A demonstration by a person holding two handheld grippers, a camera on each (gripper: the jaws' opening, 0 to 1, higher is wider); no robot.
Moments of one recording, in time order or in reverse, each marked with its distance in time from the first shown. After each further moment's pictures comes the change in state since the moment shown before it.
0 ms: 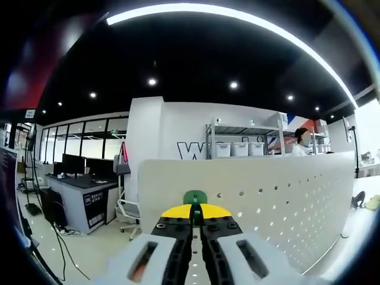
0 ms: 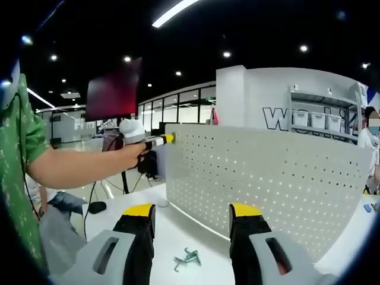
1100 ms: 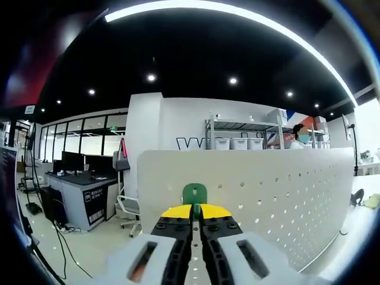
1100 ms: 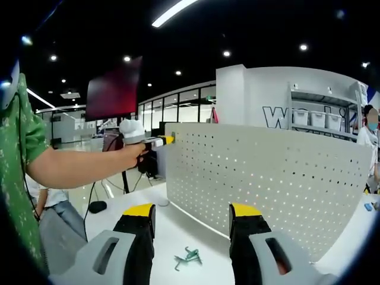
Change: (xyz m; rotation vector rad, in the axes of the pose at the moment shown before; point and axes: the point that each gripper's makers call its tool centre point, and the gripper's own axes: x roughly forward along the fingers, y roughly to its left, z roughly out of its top) left arm -0.004 0.001 -0.012 0.002 0.039 -0.006; right arm 0.000 0.001 -0.004 0.005 0.005 0.001
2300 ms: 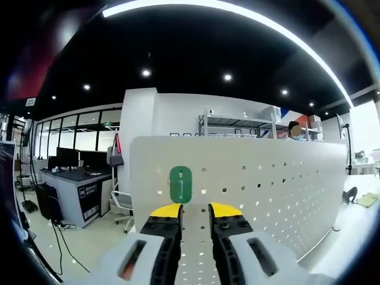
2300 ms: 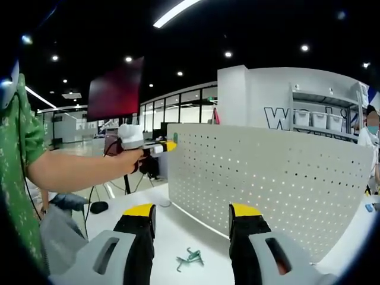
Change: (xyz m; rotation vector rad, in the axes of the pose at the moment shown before) left arm -0.019 -0.017 -0.013 -0.011 0.029 -0.050; right arm 0.000 0.004 0.002 -0.003 -0.008 0.008
